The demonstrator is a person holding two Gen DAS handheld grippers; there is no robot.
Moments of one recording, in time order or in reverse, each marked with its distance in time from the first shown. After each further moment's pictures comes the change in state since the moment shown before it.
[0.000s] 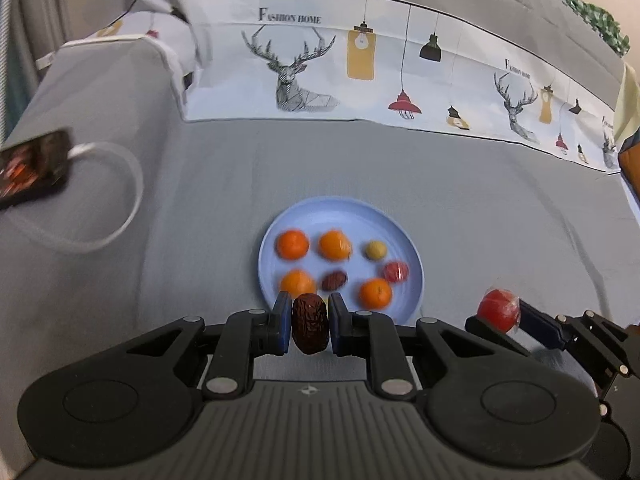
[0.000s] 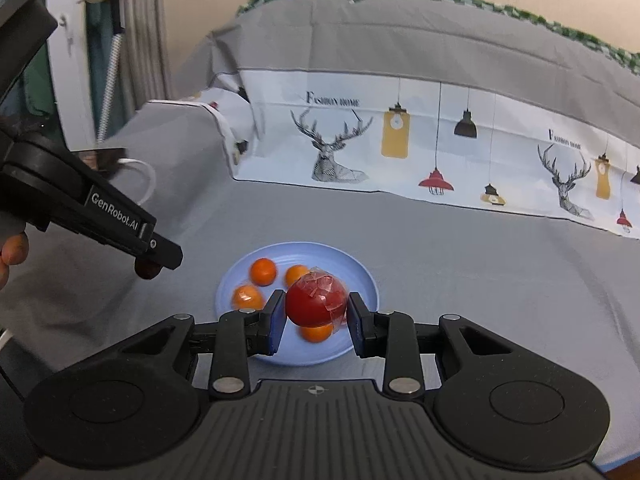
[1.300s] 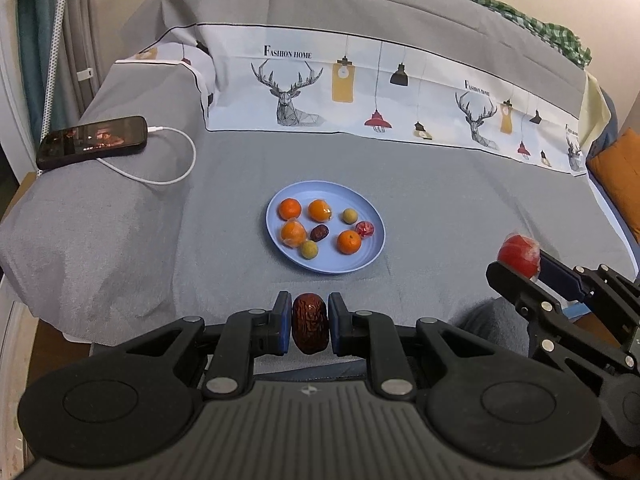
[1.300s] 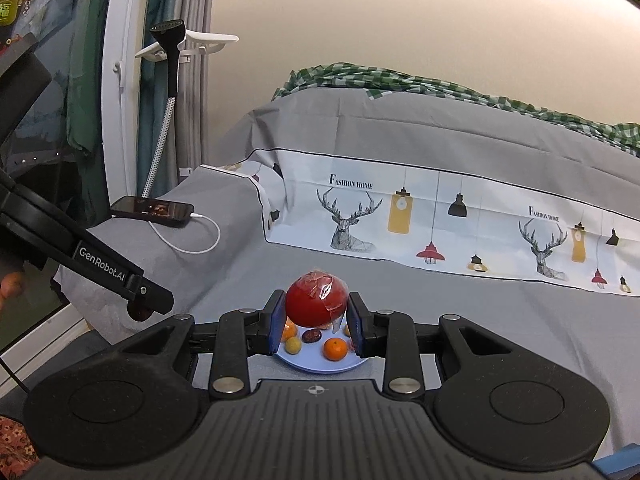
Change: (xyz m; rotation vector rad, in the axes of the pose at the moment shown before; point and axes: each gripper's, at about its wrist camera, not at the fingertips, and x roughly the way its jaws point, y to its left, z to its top) left arm -0.156 0.000 -0.116 -0.002 -0.105 -0.023; right arm -0.158 0.031 -0.032 -0.083 -0.230 0.015
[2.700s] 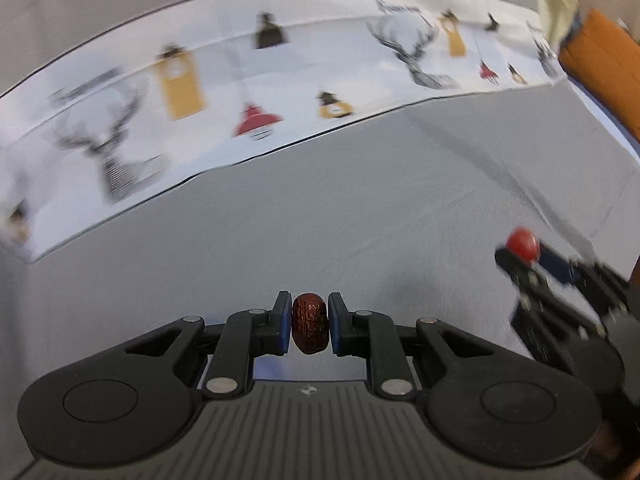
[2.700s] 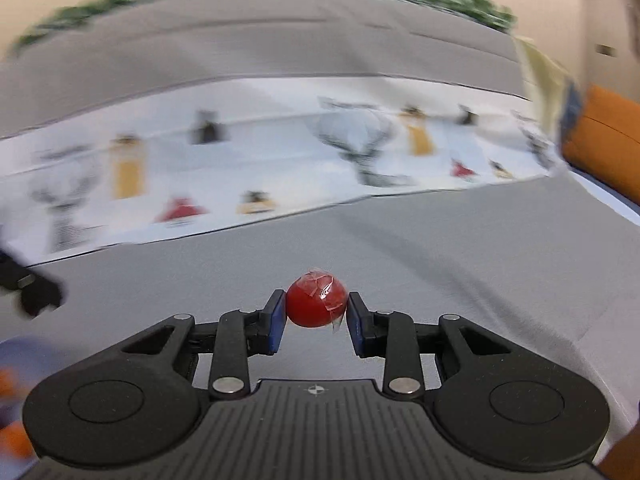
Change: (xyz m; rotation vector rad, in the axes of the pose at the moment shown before) left arm 0.273 -0.170 0.164 0.346 0.127 -0.073; right arm 0.221 -0.243 -0.055 0.321 0.123 -0.472
